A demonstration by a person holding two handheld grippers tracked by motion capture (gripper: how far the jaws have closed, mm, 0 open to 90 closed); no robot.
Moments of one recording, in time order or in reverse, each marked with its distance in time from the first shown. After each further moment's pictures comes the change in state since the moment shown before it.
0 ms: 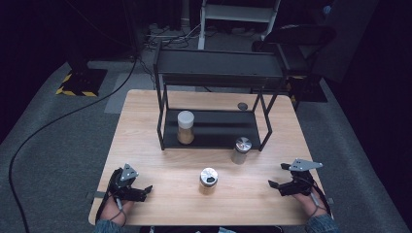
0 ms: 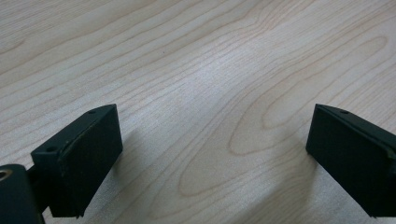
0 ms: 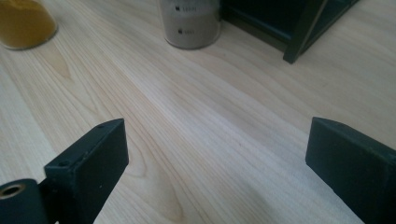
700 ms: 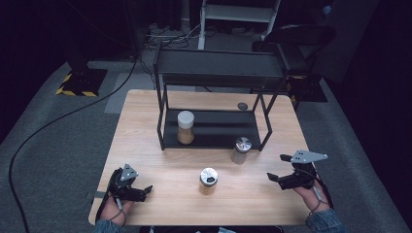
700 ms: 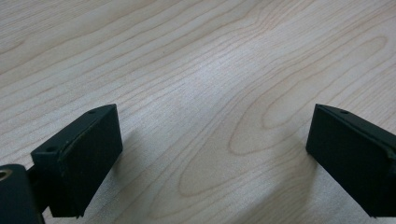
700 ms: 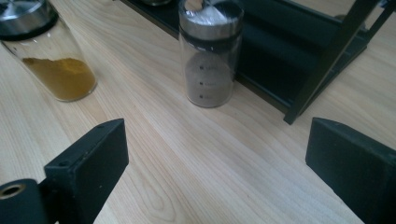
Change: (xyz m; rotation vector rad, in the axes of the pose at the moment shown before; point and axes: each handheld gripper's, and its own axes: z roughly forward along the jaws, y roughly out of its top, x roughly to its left) left arm 0.000 0.000 0.000 0.000 0.000 0.000; right arm 0.012 0.044 -0.025 -0.052 0.016 -0.028
